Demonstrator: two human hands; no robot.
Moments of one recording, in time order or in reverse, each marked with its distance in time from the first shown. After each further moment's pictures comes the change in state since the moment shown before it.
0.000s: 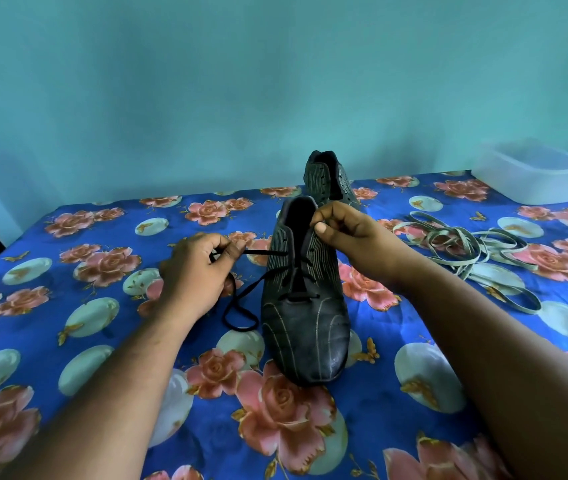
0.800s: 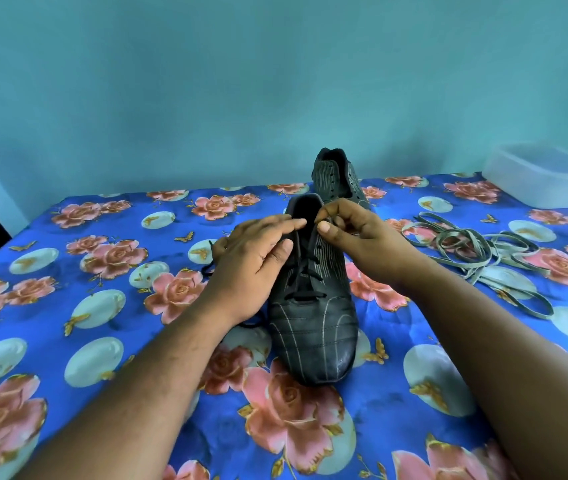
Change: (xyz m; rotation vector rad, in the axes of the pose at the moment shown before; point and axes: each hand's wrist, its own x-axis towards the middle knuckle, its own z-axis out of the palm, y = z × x) left_hand -0.011 0.034 0.022 -0.082 -0.134 0.312; right_hand 0.000 -0.008 0.006 -0.007 0.010 -0.047
